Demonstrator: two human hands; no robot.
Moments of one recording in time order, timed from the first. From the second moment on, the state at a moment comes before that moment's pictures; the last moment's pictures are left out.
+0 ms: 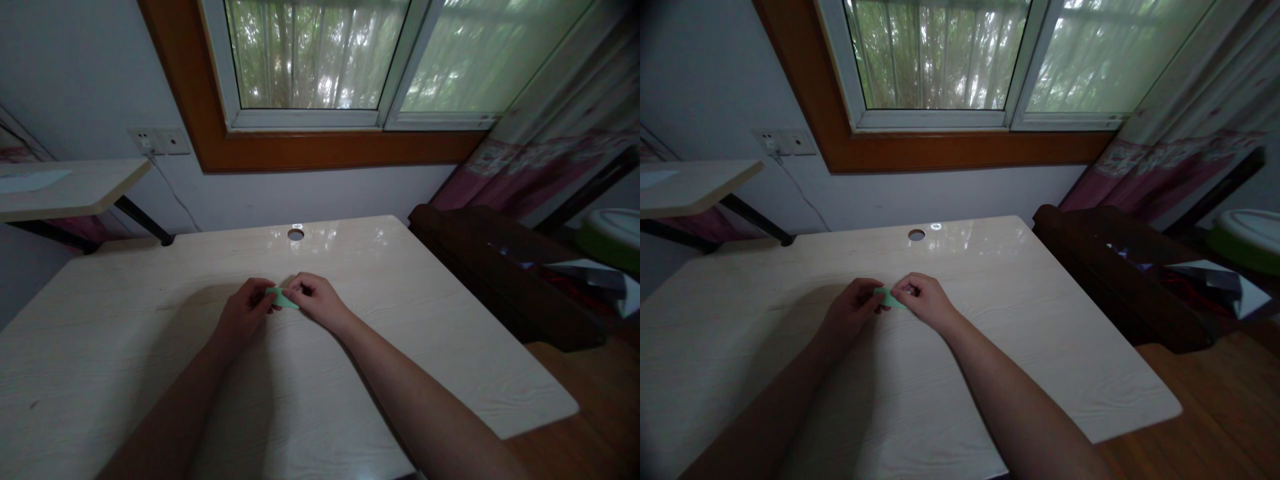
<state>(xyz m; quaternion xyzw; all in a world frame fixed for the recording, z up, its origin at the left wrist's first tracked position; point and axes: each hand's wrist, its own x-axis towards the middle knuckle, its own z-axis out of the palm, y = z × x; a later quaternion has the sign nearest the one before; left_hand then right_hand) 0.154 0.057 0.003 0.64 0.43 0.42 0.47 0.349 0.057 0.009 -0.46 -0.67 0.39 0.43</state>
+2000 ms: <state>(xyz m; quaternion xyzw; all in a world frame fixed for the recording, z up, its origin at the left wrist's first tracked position) 0.151 0.056 0.007 0.71 0.44 0.38 0.40 0.353 0.057 0.007 -0.44 -0.70 0.37 0.41</state>
